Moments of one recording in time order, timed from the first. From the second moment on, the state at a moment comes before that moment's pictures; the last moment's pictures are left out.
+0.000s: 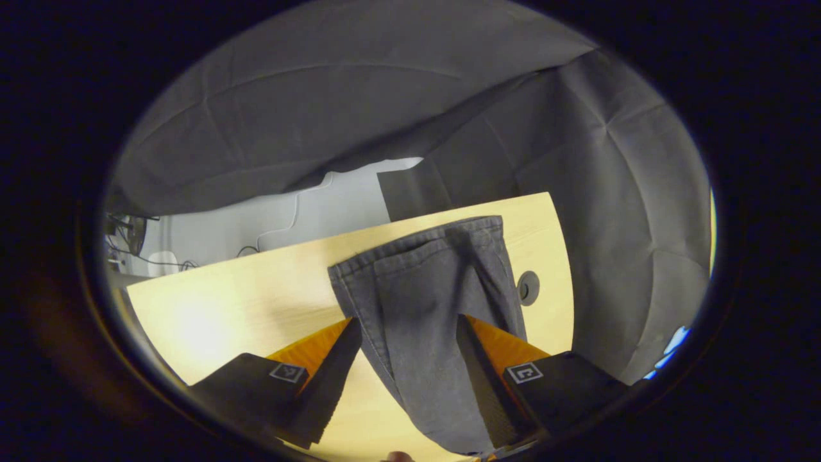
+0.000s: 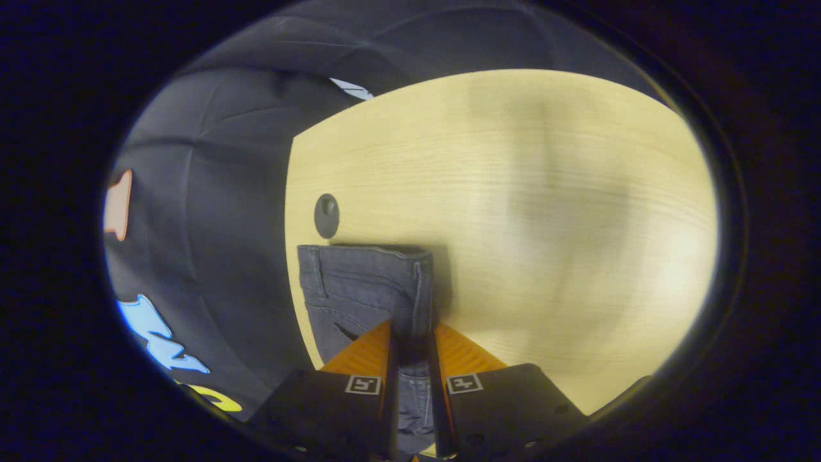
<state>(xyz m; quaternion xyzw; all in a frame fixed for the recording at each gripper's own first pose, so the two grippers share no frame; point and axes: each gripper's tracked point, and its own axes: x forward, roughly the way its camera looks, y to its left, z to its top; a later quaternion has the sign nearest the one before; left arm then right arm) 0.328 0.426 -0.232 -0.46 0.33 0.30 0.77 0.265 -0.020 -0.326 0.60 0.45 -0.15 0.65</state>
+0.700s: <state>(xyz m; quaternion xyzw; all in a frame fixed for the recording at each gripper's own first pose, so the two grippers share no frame) 0.328 0.420 -0.247 -0.51 0.30 0.28 0.75 0.287 0.074 -0.150 0.41 0.31 0.05 0.86</state>
